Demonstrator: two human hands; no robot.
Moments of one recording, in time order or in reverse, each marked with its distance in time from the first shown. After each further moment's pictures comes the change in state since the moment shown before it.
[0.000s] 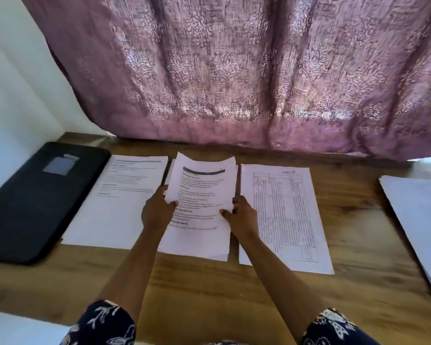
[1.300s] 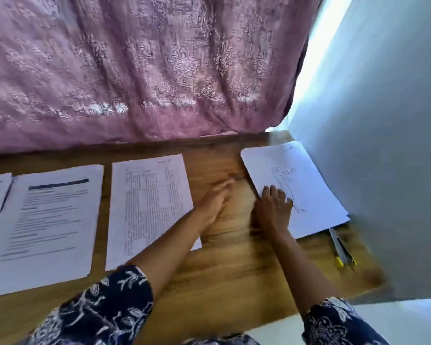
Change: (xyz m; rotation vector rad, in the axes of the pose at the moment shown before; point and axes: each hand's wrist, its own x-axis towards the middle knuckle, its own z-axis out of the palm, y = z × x) left_hand -0.173 0.280 0.231 -0.689 -1.033 0.129; right_hand -0.023 0.188 -0.307 -0.938 0.445 0.241
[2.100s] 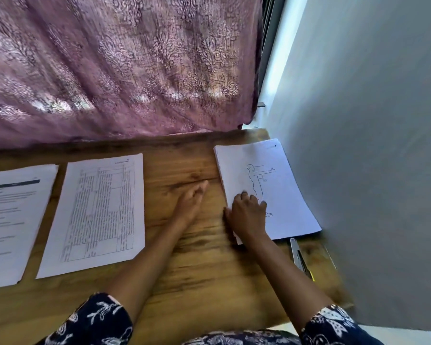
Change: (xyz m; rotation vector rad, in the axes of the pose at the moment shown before) left_hand 0.059 -0.026 0.062 0.273 0.338 0.219; right_hand 0.030 0.063 -0.006 -0.059 -0.058 -0.268
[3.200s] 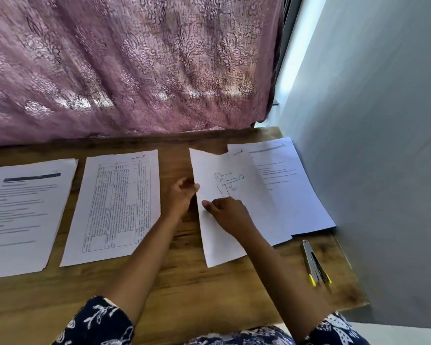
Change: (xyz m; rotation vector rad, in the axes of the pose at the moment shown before) left_hand -0.015 0.002 -0.050 -0.063 0.215 -0.162; right_hand -0.023 -0.059 -0.034 0.644 -0.229 -0.144
